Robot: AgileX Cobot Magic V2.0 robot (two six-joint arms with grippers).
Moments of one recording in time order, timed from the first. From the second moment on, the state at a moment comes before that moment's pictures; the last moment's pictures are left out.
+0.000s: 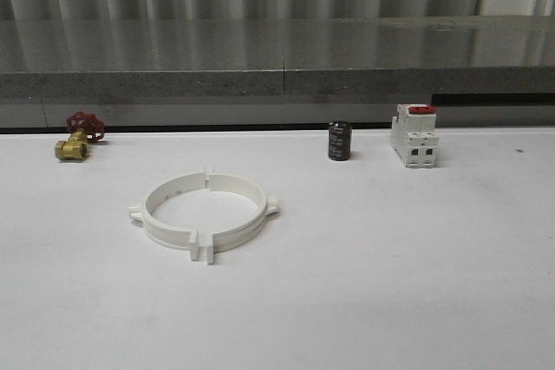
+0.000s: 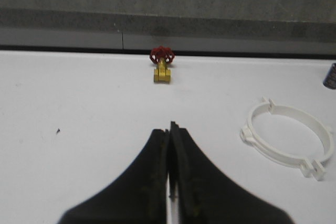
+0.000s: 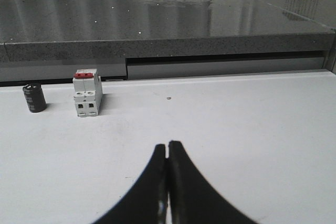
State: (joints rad) left arm -0.11 0.19 -0.29 0.05 0.43 -0.10; right arm -0.08 -0.01 0.03 -0.06 0.12 0.10
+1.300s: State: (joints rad) left arm -0.11 0.00 0.00 0.09 0.11 -0.10; right arm -0.08 -0.01 0.03 -0.06 0.12 0.10
